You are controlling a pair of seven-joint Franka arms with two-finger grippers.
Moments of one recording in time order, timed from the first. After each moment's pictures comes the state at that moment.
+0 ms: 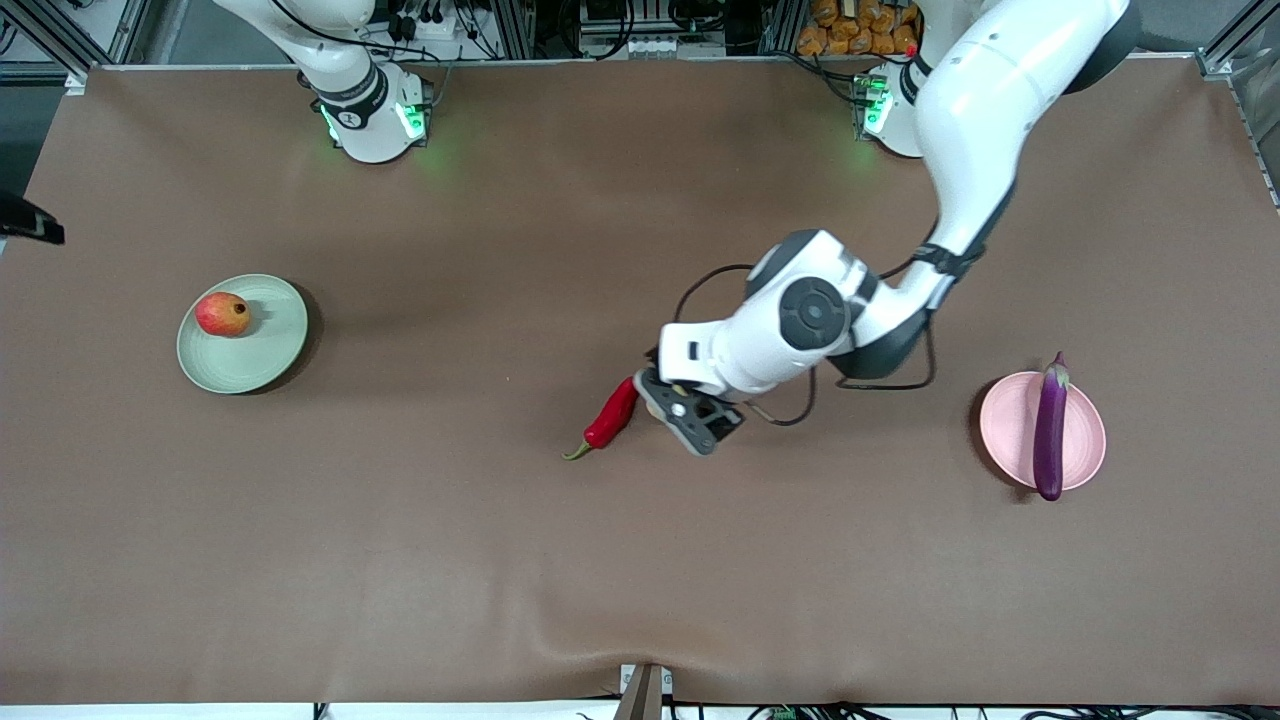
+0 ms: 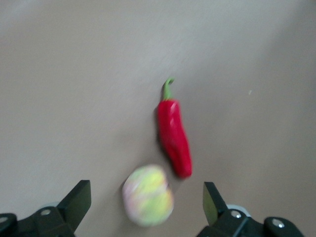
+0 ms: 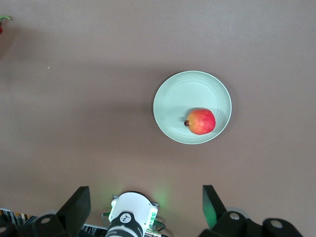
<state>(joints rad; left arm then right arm) -0.20 0.79 -0.60 -1.38 0.11 2.31 0.17 -0.21 0.16 -0.09 -1.34 0.08 1.21 -0.38</state>
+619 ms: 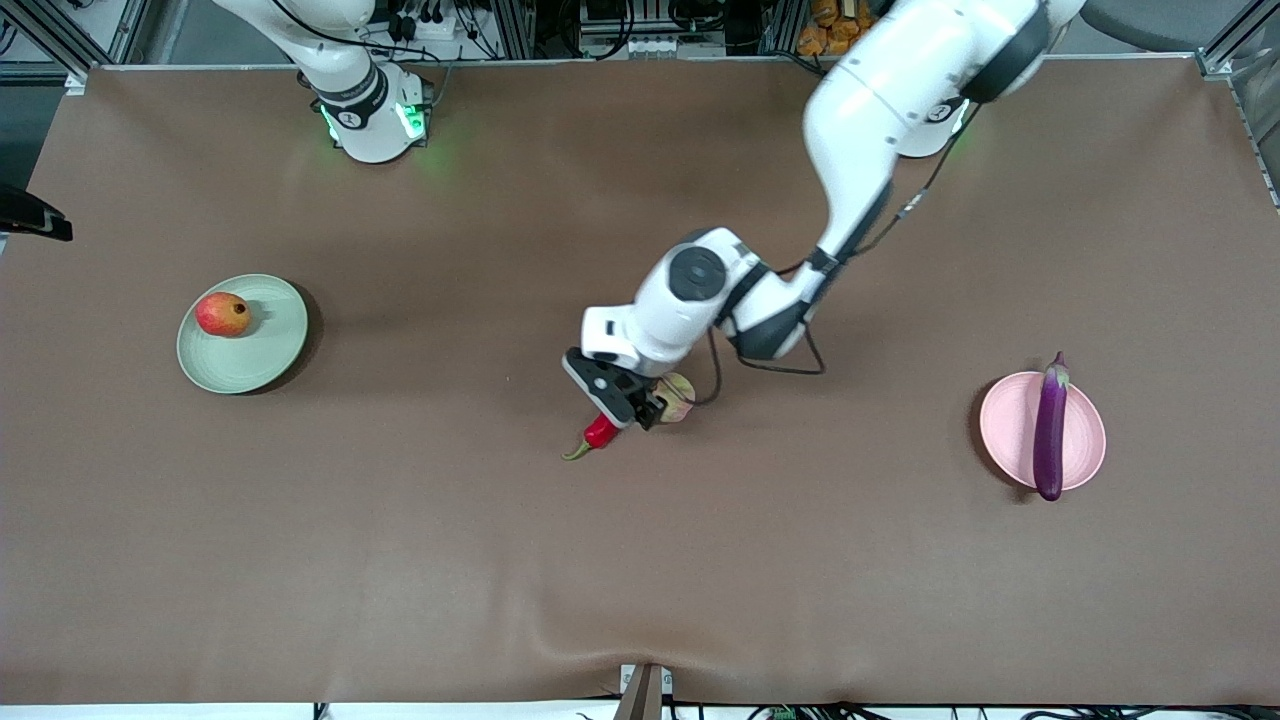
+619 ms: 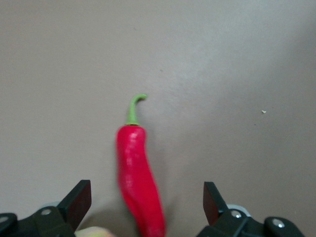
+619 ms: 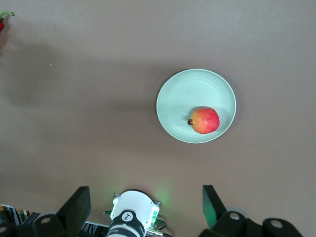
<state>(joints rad) -0.60 0.87 -0.26 -1.39 0.11 2.58 -0.01 -0.21 0.16 -0.09 -1.36 0.08 1.22 -0.38</state>
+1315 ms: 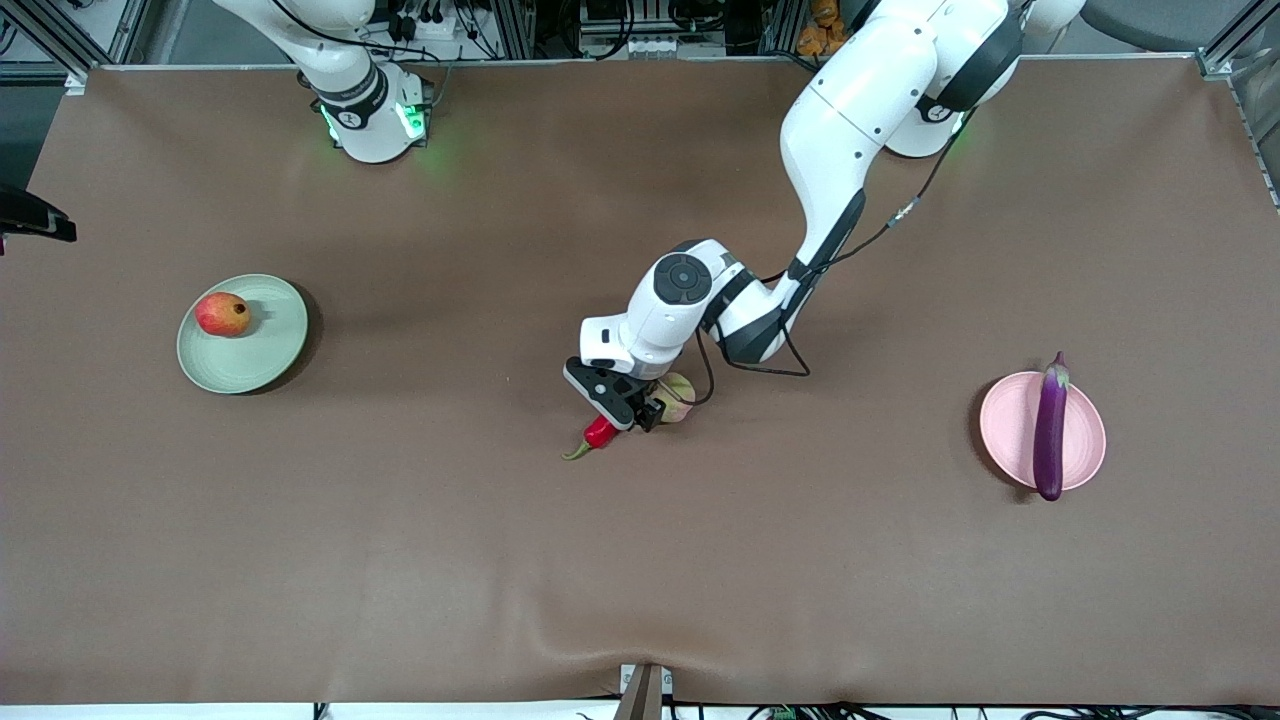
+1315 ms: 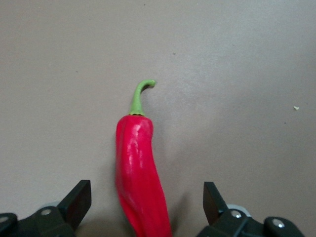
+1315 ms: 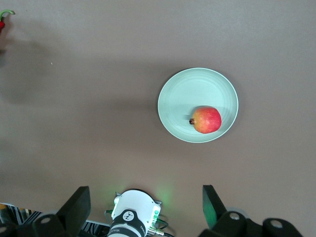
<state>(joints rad) -0.62 0.93 -0.22 -1.39 0.11 2.67 -0.04 -0.21 0.16 -0.09 -1.37 0.09 1.22 -0.38</state>
